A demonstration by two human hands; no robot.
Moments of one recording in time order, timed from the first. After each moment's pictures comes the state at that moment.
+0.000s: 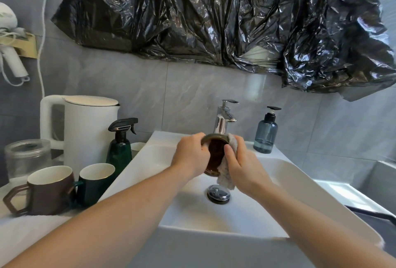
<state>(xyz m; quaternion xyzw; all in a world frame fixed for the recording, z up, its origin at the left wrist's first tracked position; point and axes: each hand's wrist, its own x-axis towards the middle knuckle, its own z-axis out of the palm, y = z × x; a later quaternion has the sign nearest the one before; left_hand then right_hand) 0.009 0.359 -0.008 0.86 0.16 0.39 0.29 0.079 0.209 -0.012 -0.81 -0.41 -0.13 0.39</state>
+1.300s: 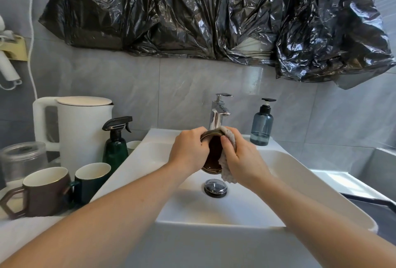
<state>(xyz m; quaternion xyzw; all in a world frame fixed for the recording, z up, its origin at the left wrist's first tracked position) 0.010 0.352 -0.006 0.87 0.15 0.40 0.25 0.082 0.201 -0.011 -0.79 -0.42 -0.16 0.41</state>
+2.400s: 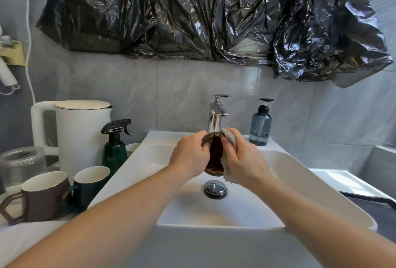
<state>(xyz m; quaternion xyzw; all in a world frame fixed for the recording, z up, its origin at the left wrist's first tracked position) 0.011 0.348 -0.009 0.89 0.14 0.37 0.24 0.081 0.197 -0.010 -0.81 -0.40 -0.18 0.40</state>
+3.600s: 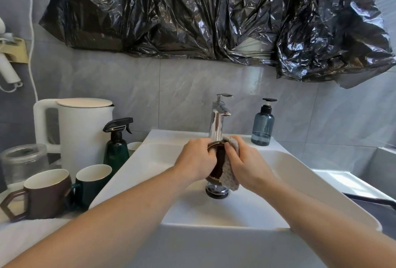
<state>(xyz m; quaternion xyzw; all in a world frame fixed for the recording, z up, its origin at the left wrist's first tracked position) 0.013 0.343 -0.014 0.90 0.14 0.32 0.25 0.091 0.196 -0.019 -0.82 -0.40 -0.13 0.39</state>
